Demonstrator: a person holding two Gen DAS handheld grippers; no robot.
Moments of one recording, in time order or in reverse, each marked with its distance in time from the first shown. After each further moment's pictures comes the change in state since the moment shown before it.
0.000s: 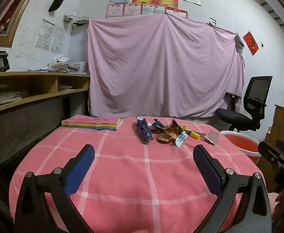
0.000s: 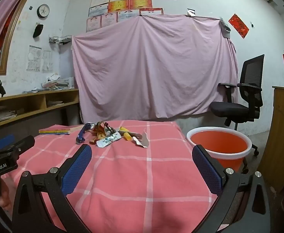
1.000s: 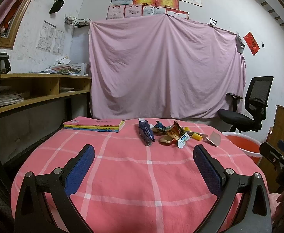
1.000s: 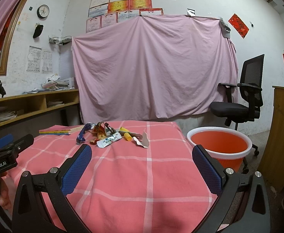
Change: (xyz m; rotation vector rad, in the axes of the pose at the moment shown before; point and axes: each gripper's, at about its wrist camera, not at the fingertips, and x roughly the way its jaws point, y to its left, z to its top) left arm -0.007 0.003 0.005 0.000 -0.006 0.006; right arm 0.000 0.001 -0.001 0.001 -0.002 0.001
